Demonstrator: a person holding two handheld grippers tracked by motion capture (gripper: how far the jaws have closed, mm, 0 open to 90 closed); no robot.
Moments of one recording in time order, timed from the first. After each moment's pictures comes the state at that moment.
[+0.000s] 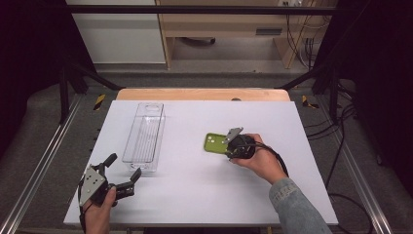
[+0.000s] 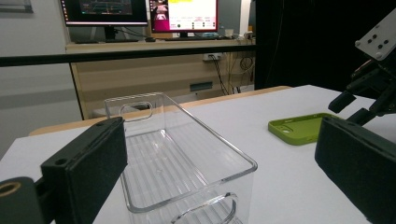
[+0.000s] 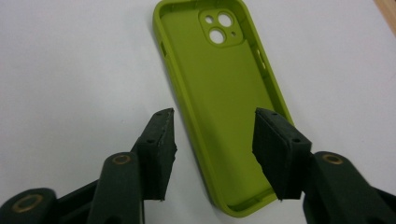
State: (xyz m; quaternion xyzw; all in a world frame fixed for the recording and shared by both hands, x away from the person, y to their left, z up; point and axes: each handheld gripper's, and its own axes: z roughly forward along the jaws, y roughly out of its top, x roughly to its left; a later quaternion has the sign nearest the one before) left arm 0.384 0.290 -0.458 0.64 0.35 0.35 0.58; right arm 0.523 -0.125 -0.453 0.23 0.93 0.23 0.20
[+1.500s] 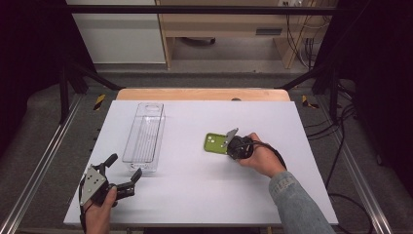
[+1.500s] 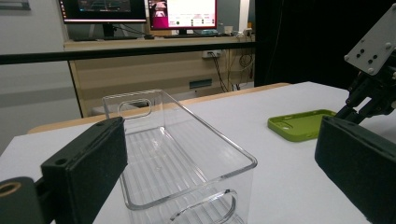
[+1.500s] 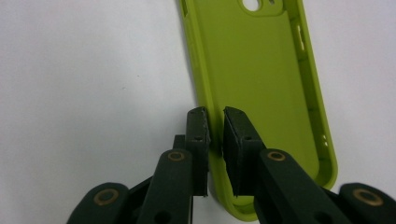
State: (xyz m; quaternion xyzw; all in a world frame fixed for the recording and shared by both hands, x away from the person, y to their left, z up) left arm 0.385 0.290 -0.459 0.64 0.35 0.35 0.58; right arm 0.535 -0.125 -0.468 0.17 0.96 0.18 0.16
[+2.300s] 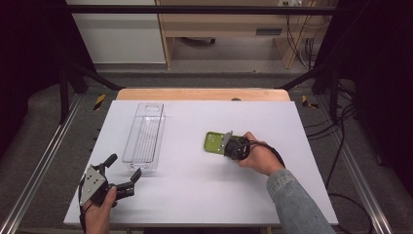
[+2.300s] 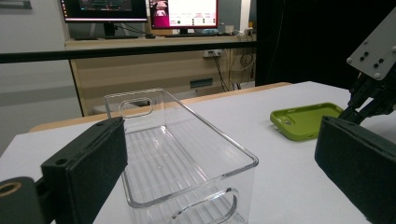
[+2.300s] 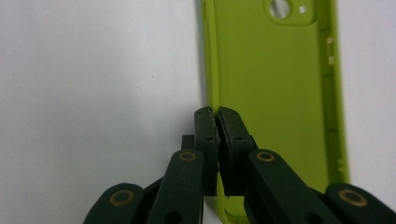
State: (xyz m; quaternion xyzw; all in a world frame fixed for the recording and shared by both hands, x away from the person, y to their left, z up) left arm 0.385 0.291 -0.459 0.64 0.36 0.35 0.58; right arm 0.532 -0.115 -0.467 0.11 0.97 0.16 0.17
